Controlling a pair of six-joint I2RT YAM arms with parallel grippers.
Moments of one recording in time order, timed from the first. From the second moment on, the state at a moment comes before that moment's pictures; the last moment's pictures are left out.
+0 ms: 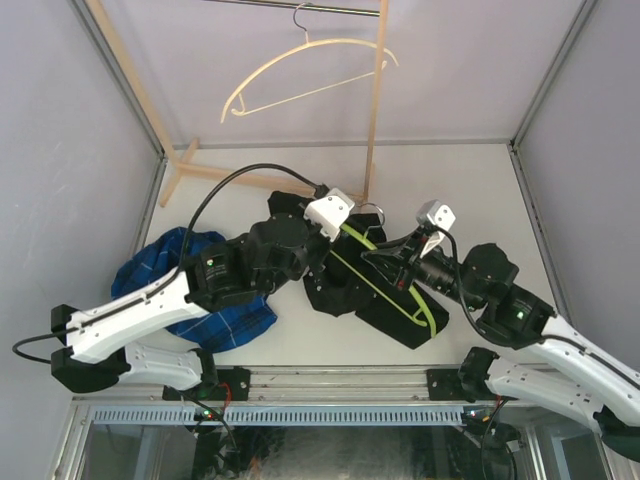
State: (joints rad) left arm -1.22 1.23 1.45 -0.56 -0.51 0.00; right arm 0.95 0.68 0.86 -0.19 -0.01 0.20
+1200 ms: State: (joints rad) left arm -1.31 1.20 1.39 -0.53 -0.40 0.03; right arm 0.79 0.73 0.64 0.25 -0.14 0.41
